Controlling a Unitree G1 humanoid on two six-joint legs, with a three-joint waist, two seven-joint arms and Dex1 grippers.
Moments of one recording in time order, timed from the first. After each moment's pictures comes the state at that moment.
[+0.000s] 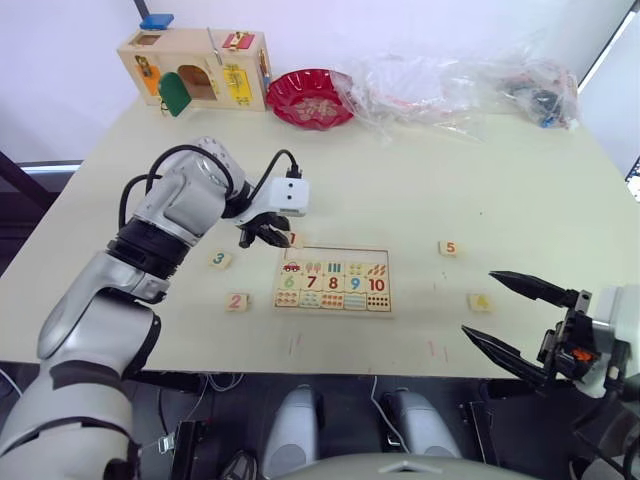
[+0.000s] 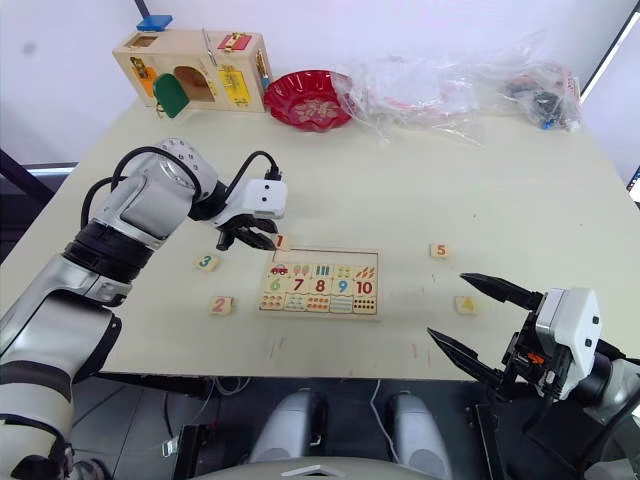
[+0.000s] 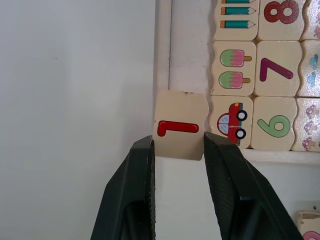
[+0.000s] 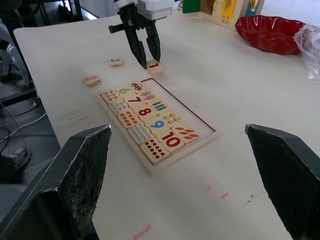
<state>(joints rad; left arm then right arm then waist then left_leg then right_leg) -1.02 0.79 -0.56 0.29 0.23 0.44 -1.52 0.51 -0.68 -0.45 -0.84 0.75 0.31 0.83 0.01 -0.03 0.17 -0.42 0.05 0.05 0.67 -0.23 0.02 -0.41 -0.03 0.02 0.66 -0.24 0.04</state>
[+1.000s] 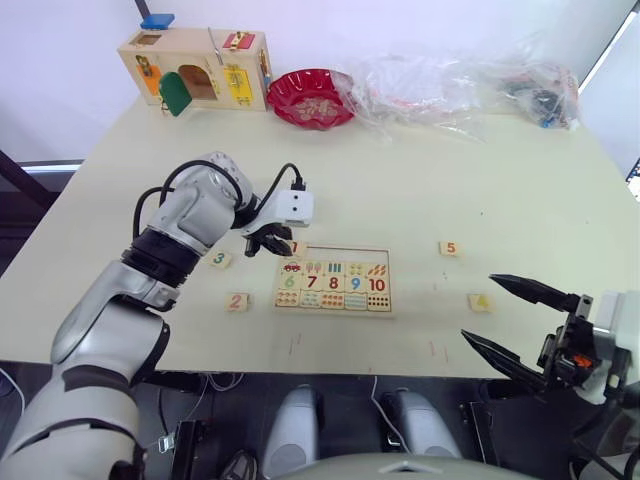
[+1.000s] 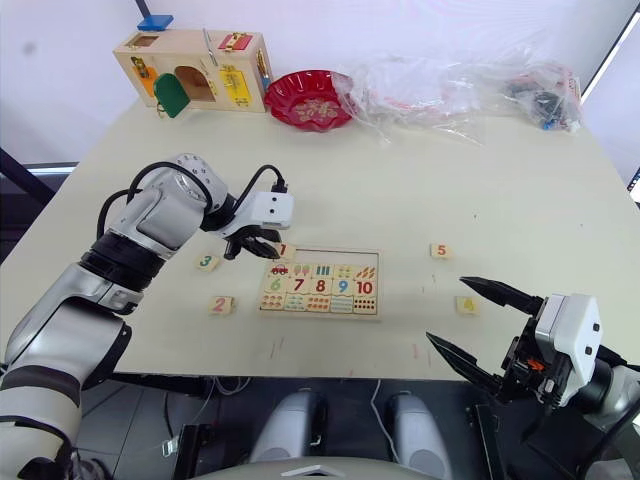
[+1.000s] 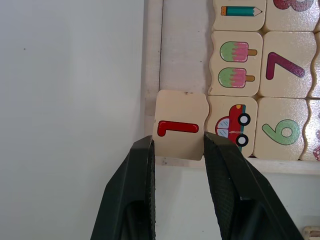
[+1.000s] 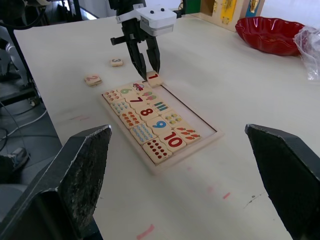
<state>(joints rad) -0.98 0.75 -0.56 0.30 0.27 0.44 -1.50 0.54 -0.68 -0.45 -0.85 0.75 0.30 0.82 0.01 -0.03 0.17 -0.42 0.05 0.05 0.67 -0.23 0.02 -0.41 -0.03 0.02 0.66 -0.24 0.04</state>
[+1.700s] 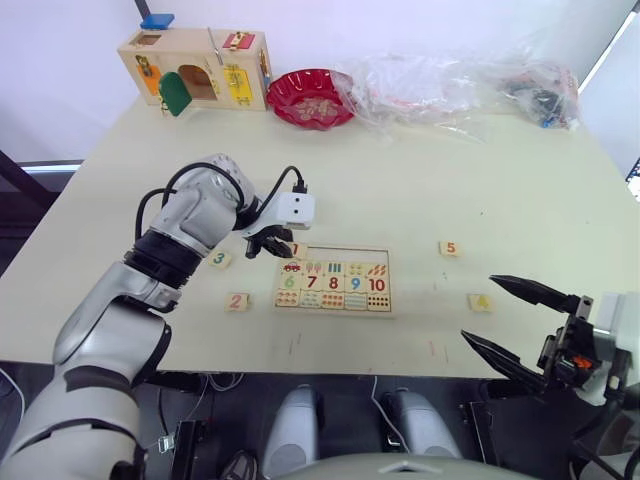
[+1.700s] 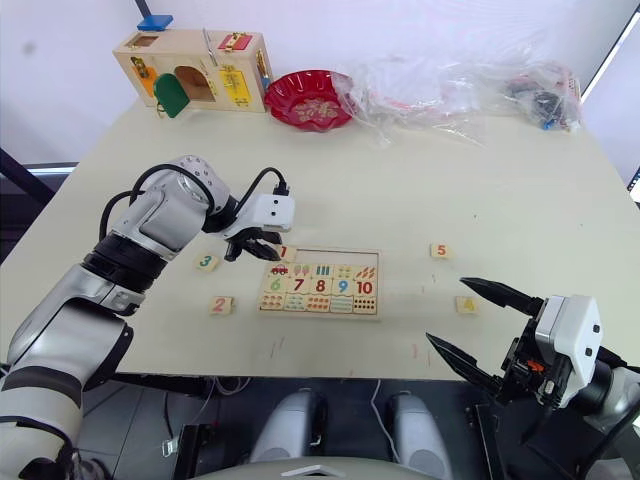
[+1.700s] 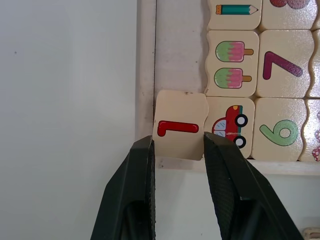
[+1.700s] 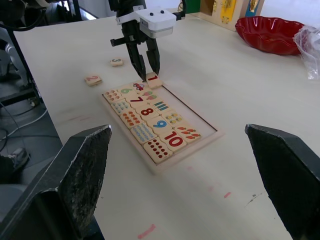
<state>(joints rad) -0.98 0.75 -0.56 0.30 0.29 0.43 -1.51 0.54 -0.67 -0.45 -0.85 0.75 0.30 0.82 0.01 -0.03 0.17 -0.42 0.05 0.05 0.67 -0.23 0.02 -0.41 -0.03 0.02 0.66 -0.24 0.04</state>
